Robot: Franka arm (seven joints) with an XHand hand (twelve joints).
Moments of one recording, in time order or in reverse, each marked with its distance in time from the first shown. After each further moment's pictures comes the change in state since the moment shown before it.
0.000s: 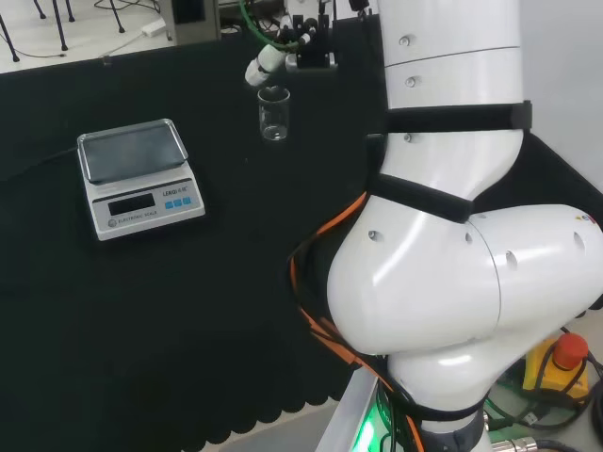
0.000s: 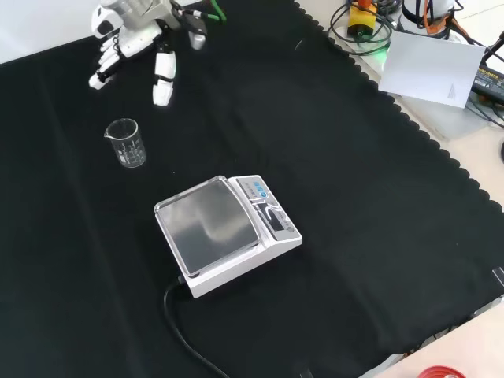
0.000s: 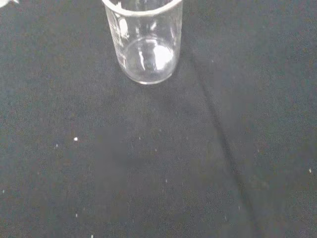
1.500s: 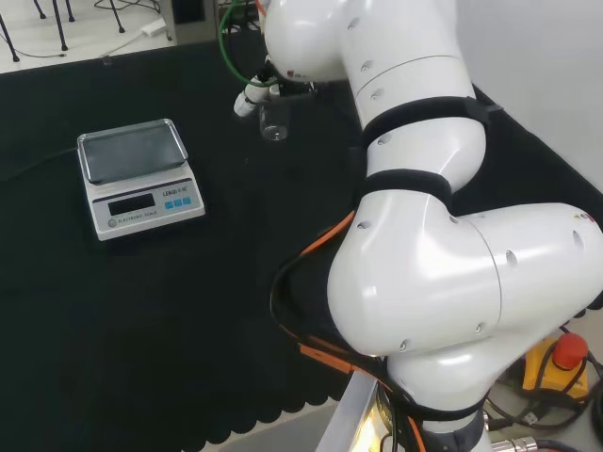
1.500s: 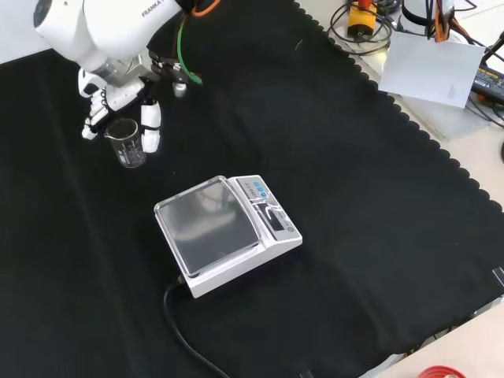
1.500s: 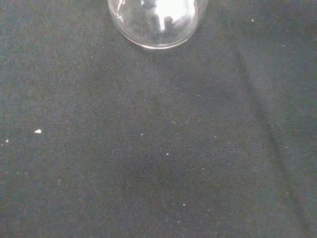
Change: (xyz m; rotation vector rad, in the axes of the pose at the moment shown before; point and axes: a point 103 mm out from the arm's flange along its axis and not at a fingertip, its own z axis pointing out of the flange) arm 0.025 0.083 0.065 0.099 -0.084 0.027
